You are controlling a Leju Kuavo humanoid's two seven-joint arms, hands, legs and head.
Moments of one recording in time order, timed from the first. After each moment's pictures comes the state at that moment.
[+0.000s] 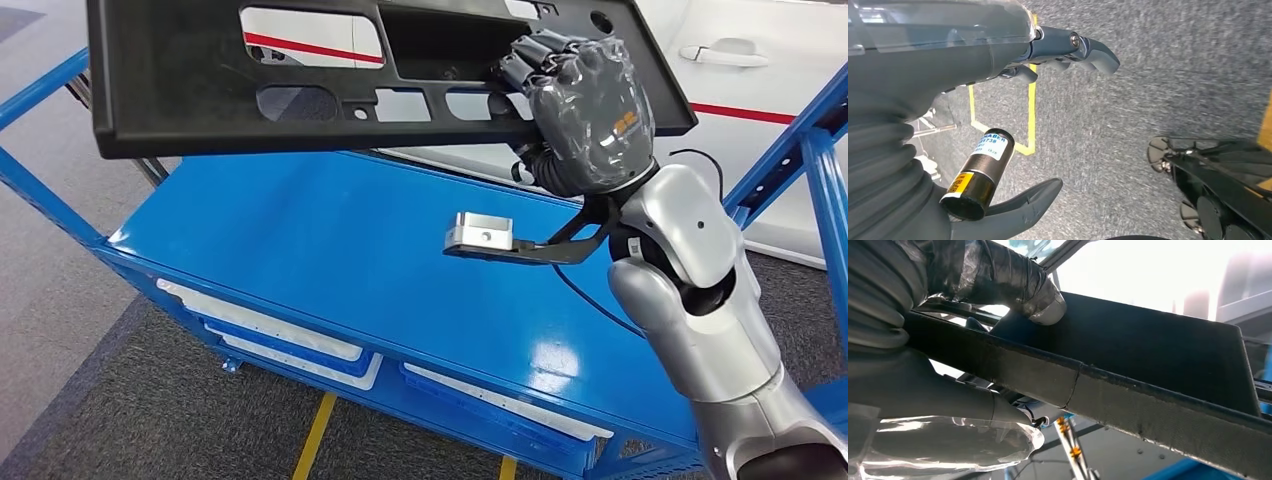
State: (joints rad) left arm -0.01 -0.21 1.47 -0.45 -1.54 -0.27 -0.04; right arm -0.86 -0.22 0.60 -1.74 1.01 -0.08 -0.01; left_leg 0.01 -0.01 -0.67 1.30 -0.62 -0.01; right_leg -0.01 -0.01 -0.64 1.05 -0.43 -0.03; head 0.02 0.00
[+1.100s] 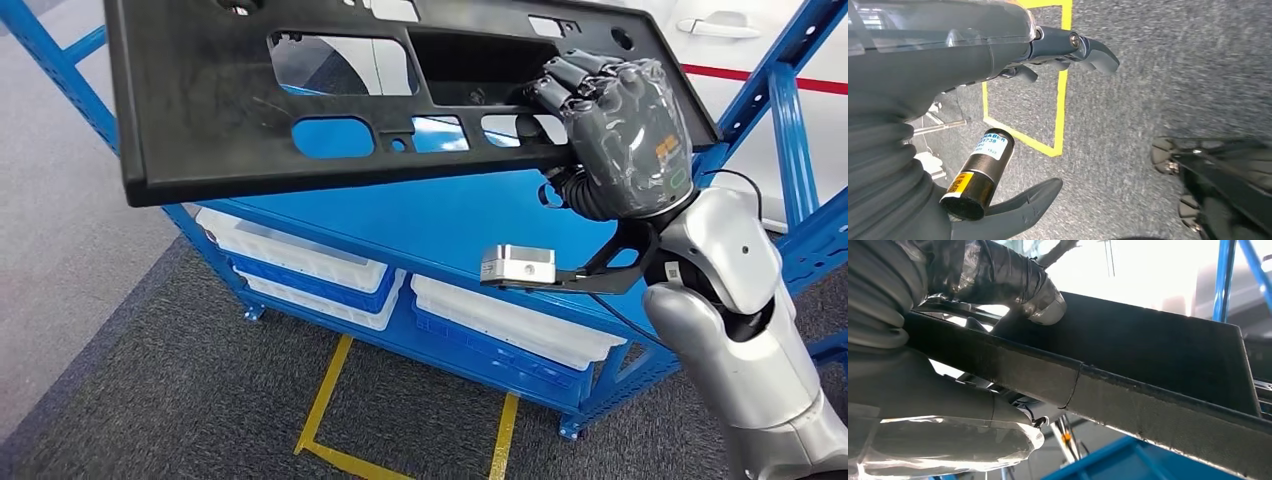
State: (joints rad) left arm -0.01 -0.22 1.49 -0.46 -1.56 -0.28 -0.06; right arm -0.81 -0.31 0.57 -1.84 0.93 -0.06 -0.02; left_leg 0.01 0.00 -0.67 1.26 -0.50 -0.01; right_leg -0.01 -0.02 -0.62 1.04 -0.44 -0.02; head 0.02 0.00
